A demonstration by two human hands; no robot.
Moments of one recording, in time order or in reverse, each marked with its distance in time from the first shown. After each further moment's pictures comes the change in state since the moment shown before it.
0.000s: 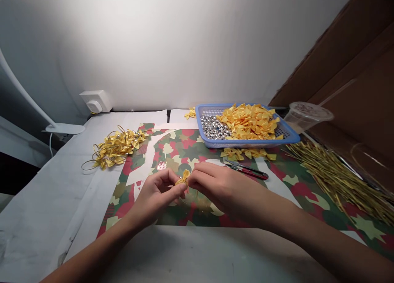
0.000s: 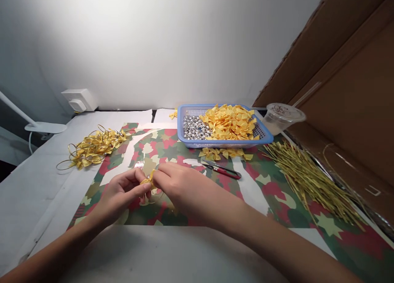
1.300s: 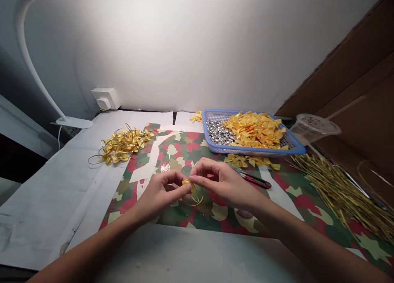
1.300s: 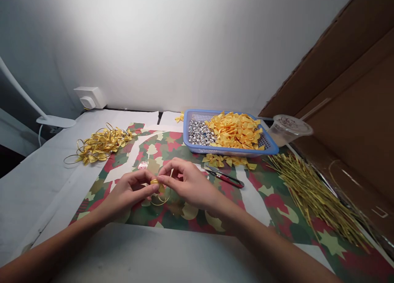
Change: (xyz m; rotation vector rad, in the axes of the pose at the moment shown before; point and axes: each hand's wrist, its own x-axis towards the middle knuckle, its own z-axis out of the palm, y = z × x) left_hand 0.002 -0.008 -0.002 0.055 -0.034 -0.047; right_hand 0.017 0.011 0.014 0.897 0.077 0.471
